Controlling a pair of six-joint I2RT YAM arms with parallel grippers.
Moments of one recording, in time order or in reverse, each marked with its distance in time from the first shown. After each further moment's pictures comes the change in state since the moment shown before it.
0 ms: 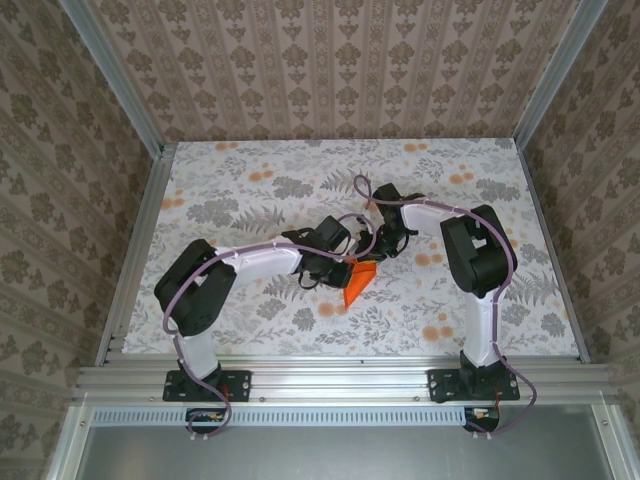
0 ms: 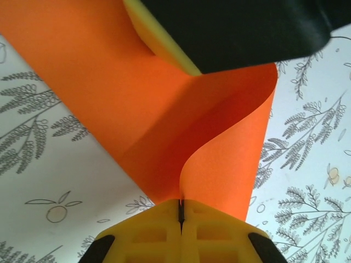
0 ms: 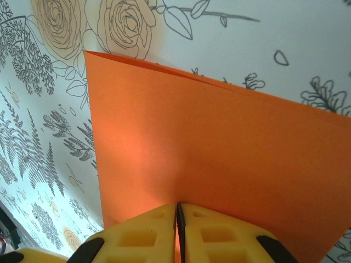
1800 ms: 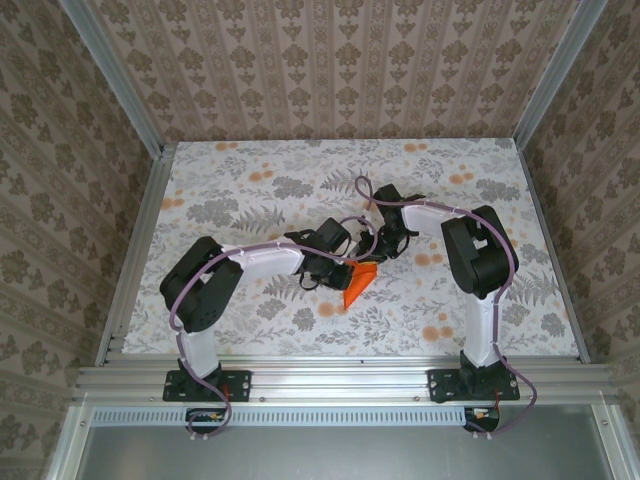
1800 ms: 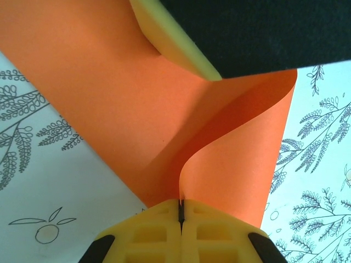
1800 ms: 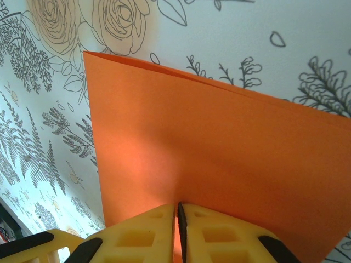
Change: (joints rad) left arm 0.005 0.035 -0.006 0.027 0.024 0.026; right arm 0.000 -0.011 -0.016 0.004 -0.001 0.026
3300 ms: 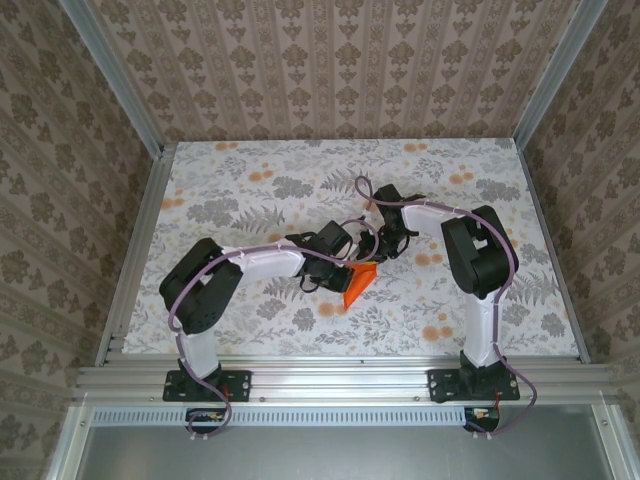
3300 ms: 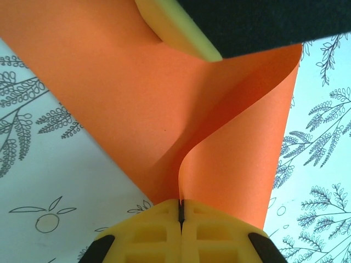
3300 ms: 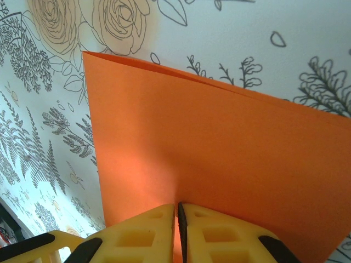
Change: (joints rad) left arm -0.021 -0.009 -0.010 -0.011 -0.040 0.000; right arm 0.000 0.000 0.000 0.000 0.000 0.000
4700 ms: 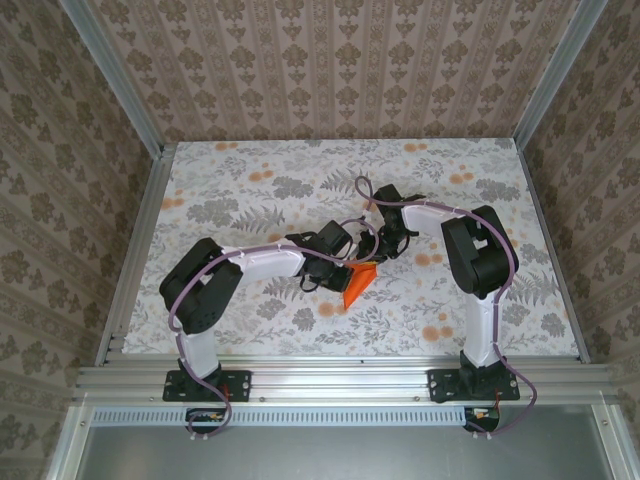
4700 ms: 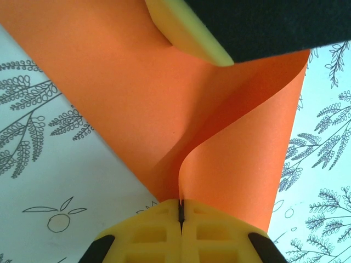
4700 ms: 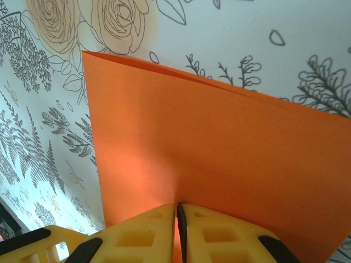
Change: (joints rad) left arm 0.000 0.001 0.004 -0.003 -0.020 0.008; right arm 0.000 -0.002 -0.004 0.002 0.000 0.001
